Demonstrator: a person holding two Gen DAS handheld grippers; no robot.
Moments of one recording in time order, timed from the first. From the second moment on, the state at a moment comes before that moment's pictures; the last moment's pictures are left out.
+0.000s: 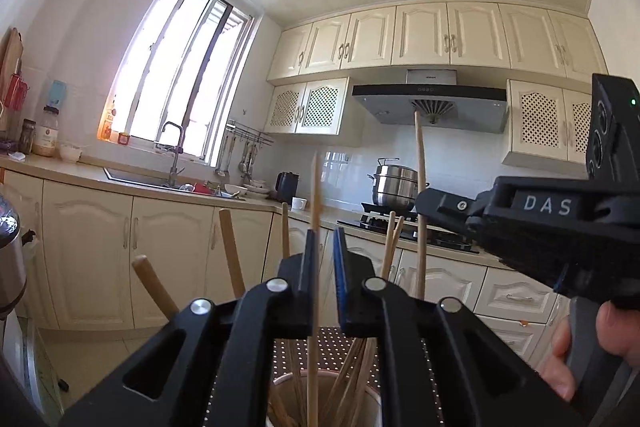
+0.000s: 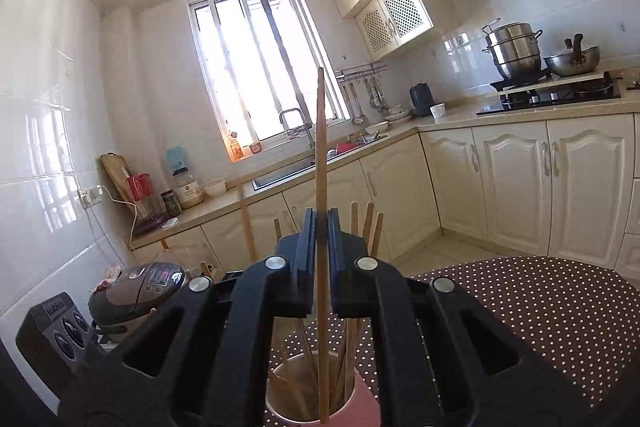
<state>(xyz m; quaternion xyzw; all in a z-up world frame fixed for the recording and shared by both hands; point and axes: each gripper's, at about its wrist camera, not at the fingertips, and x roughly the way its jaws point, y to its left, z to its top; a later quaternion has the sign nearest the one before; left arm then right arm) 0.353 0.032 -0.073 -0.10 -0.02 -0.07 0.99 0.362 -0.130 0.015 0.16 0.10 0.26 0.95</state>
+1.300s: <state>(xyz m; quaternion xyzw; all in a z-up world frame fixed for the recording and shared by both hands) 0.337 0.049 -0.061 -0.06 0.05 -0.03 1.00 0.334 -0.107 -0.017 0.11 0.13 0.27 0.95</state>
